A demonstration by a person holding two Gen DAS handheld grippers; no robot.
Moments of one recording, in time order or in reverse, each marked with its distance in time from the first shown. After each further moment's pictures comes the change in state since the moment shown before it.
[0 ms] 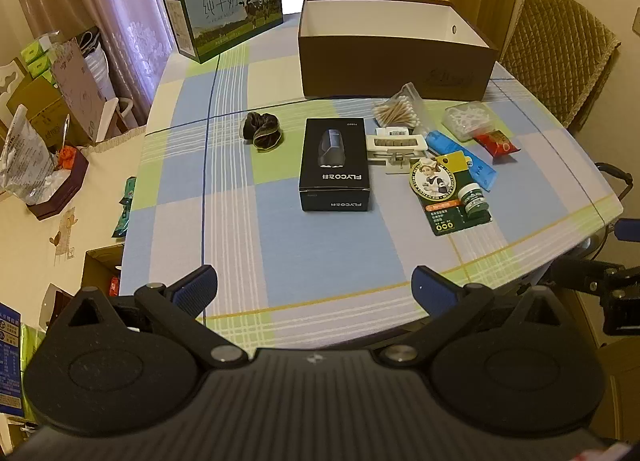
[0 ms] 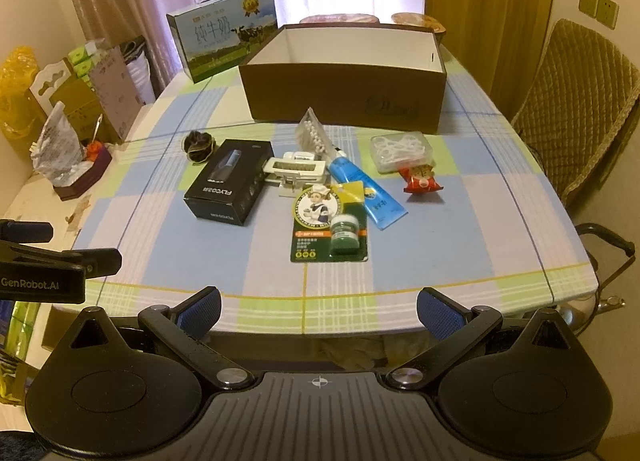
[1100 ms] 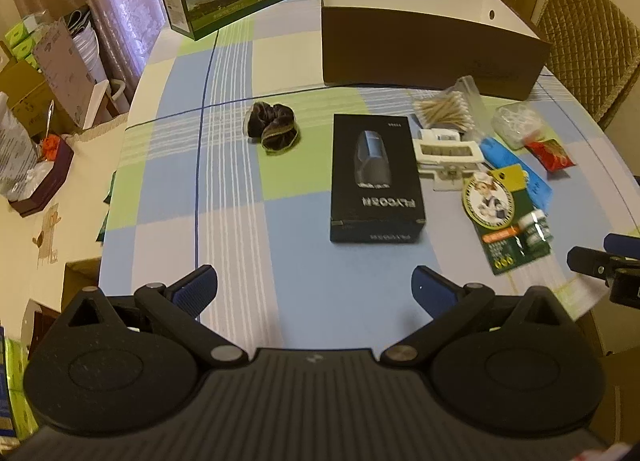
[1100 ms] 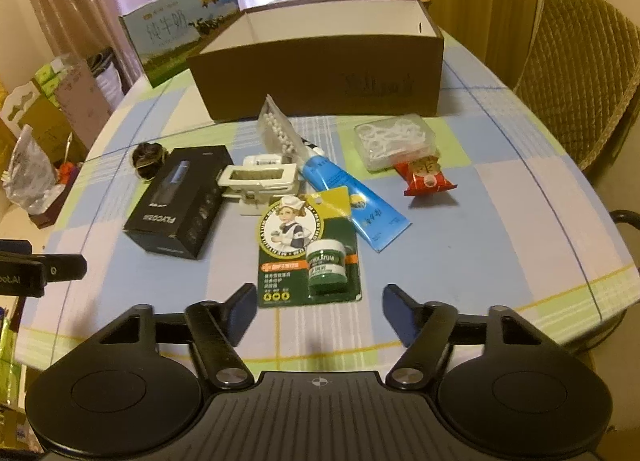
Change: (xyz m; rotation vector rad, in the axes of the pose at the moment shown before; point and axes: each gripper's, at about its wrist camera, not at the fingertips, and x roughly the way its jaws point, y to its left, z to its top) left arm 0.100 0.036 0.044 -0.009 0.062 -0.012; right arm 0.102 -0.033 0.024 0.098 0.016 -0.018
